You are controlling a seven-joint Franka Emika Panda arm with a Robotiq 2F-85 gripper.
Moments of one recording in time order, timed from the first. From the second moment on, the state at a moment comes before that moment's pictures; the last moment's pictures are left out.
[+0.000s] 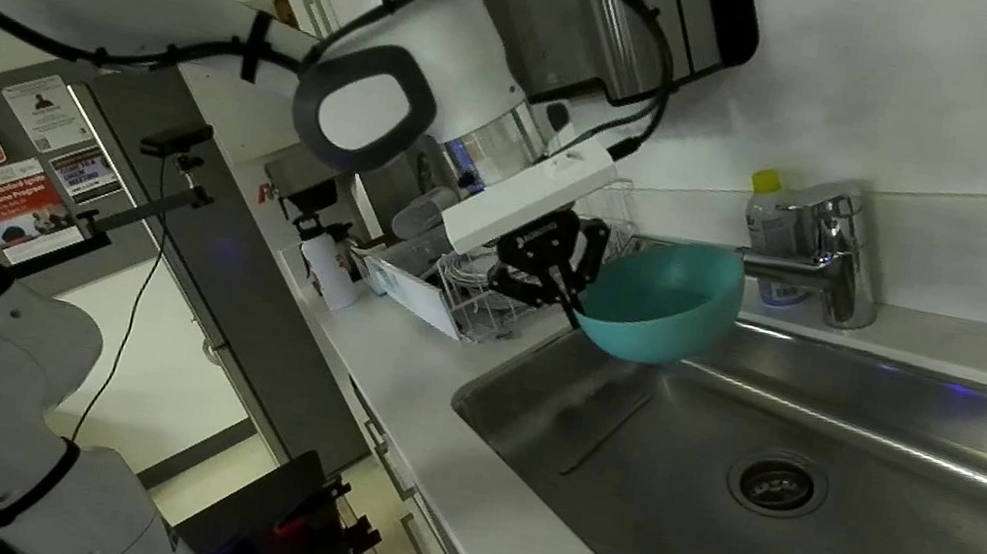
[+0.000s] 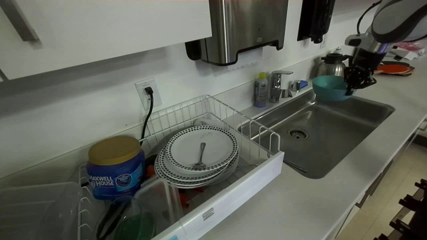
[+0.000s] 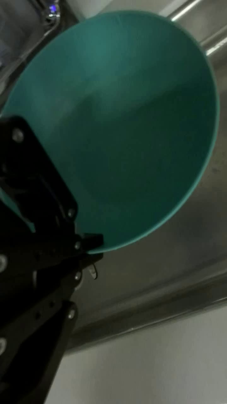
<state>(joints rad) -0.34 -0.03 -0.04 -2.36 0.11 2.50 -1.58</state>
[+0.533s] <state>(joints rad) -0.11 -0.34 -0.16 -2.51 0.15 2.37 -1.93</state>
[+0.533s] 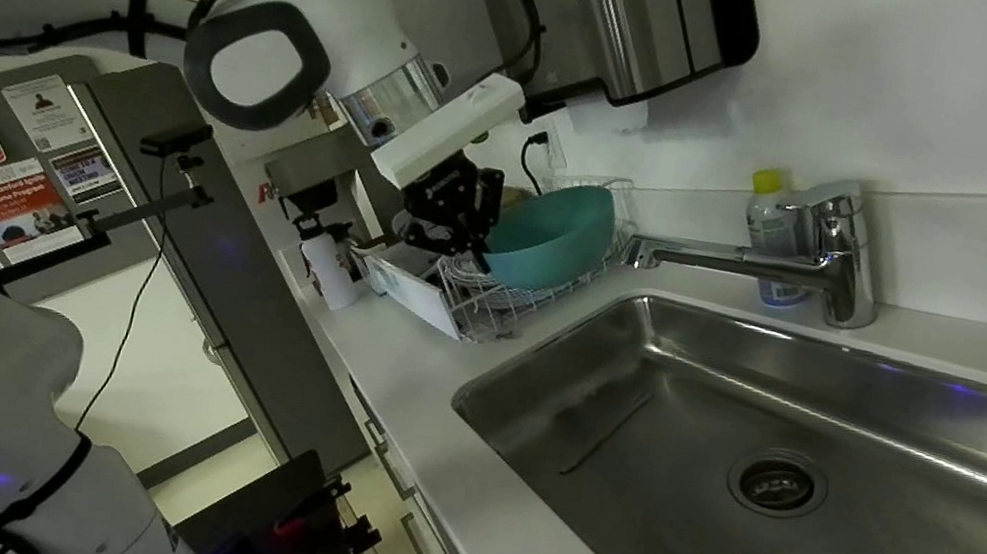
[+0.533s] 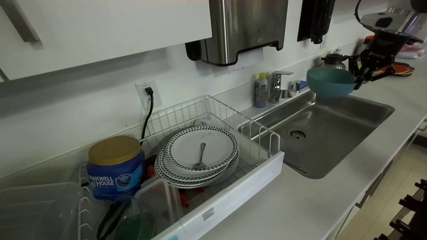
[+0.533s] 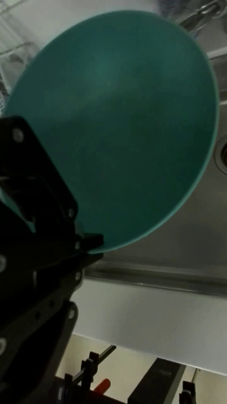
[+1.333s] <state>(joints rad) 0.02 -0.38 -0.19 -2.51 0.16 2.33 -2.08</state>
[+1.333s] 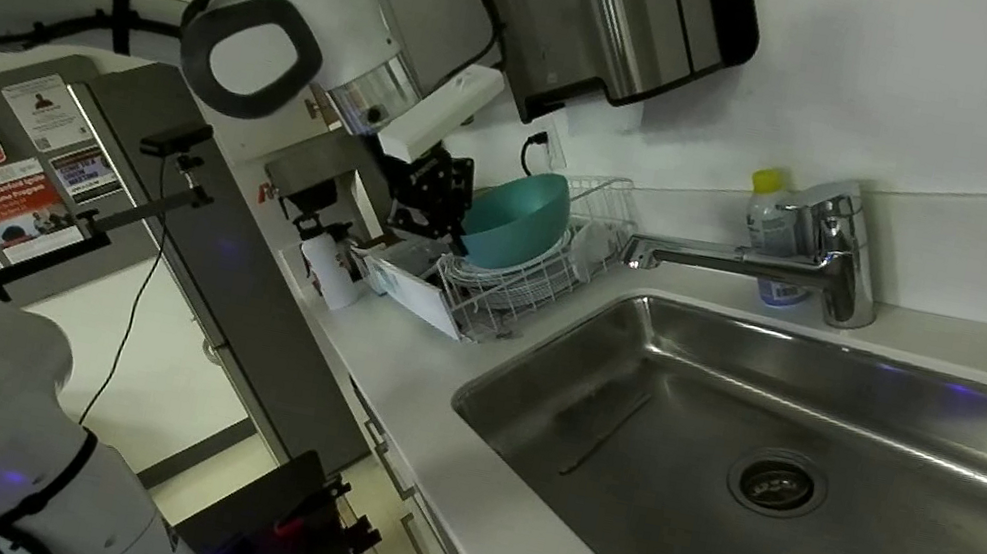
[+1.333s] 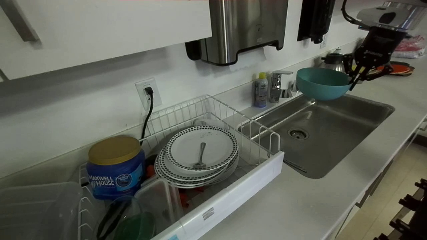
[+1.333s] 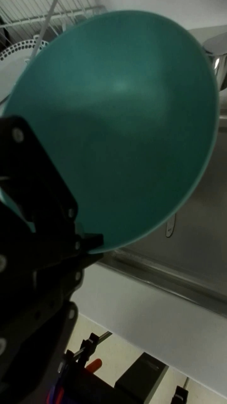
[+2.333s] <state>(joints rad) 0.27 -0.35 -0.12 -2.46 0.32 2.38 -2.47</state>
